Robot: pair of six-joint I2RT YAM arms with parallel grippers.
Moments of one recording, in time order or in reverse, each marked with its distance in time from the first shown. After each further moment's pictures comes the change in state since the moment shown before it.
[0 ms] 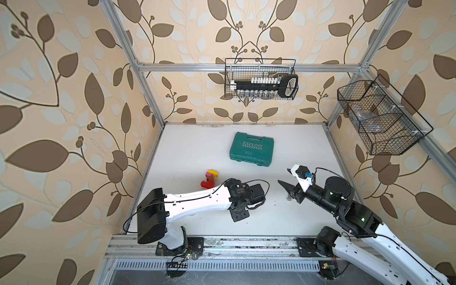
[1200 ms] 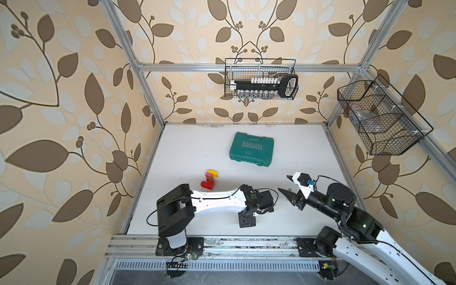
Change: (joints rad) left arm -0.027 0.079 -0.008 0.131 0.027 0.160; right arm 0.000 -0.114 -0.118 0.035 -0.123 0.026
